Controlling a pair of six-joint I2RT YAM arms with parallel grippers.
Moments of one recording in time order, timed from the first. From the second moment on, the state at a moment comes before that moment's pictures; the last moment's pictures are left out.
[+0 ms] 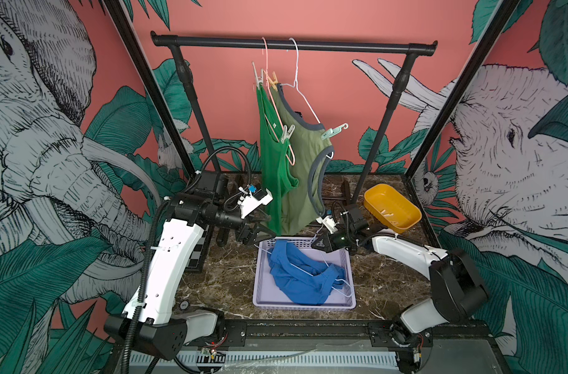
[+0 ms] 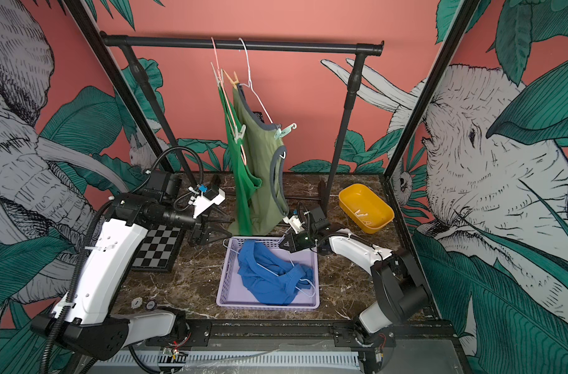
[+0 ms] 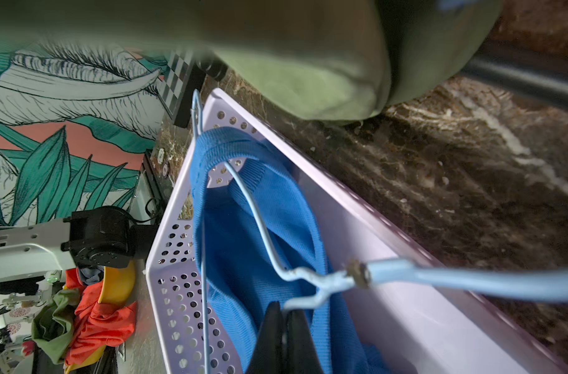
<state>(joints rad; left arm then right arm) -0.27 1.26 1.53 -1.32 0.95 0.69 0.54 1.50 0.92 -0.31 -0.71 0.25</state>
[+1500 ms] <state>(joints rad) -0.35 1.13 1.39 -1.16 0.59 0.52 1.05 1.11 1.22 -0.56 0.08 0.14</state>
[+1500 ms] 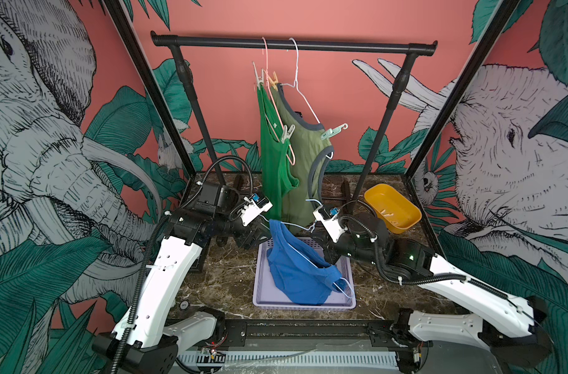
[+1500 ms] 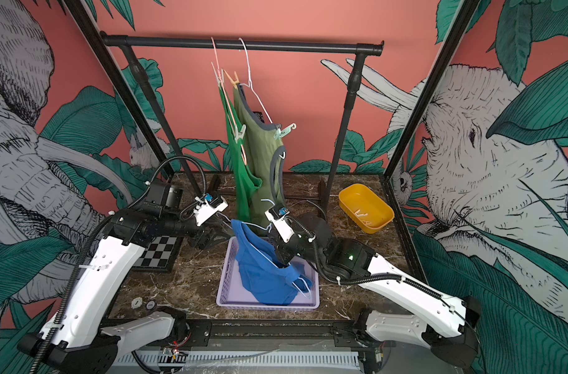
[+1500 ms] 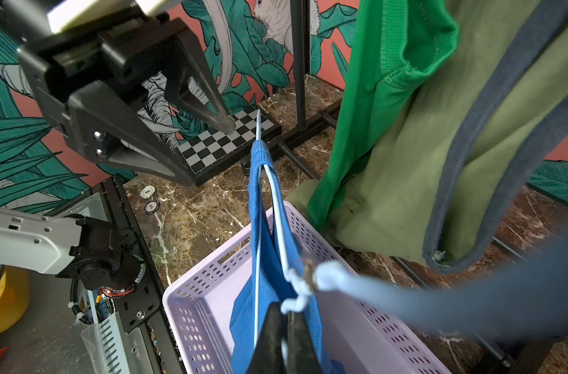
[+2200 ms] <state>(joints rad) -0.35 1.14 1.34 -1.07 0.52 0.43 1.14 1.18 1.28 -0.51 0.14 0.10</state>
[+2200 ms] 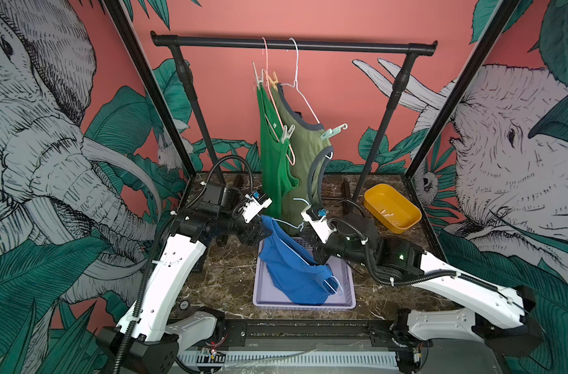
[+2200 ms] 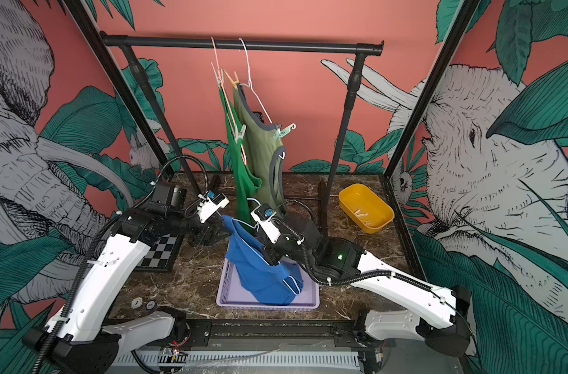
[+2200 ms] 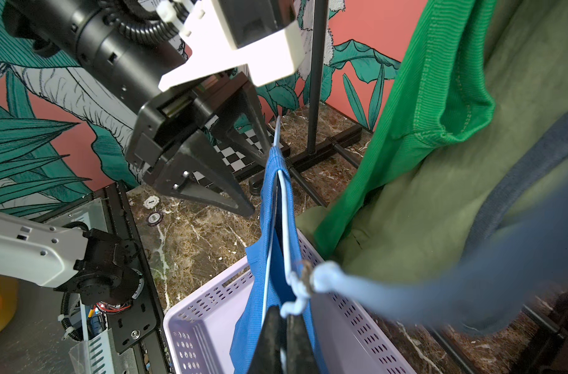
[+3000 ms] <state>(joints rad) -0.30 1.14 1.31 -1.01 0.66 0.33 1.25 1.19 1.28 -0.50 0.15 0.05</state>
